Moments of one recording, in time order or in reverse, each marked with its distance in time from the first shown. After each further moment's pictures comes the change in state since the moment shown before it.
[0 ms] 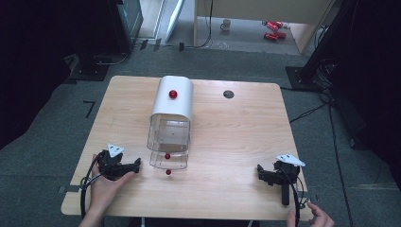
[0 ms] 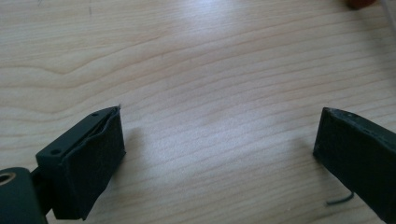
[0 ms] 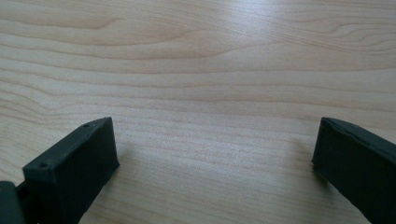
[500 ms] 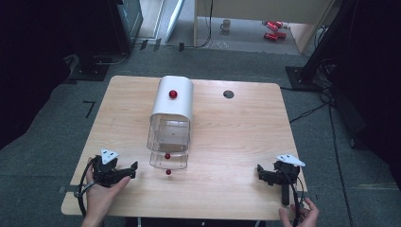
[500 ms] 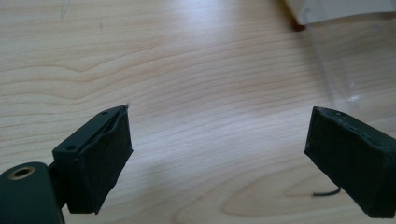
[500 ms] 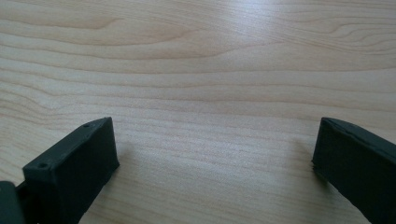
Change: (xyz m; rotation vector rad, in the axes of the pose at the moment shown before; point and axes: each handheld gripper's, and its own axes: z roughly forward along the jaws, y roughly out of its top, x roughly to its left) left arm -0.012 -0.002 -0.048 -0.052 -0.034 -0.025; right arm 0.000 0.000 0.000 0.000 0.000 0.000
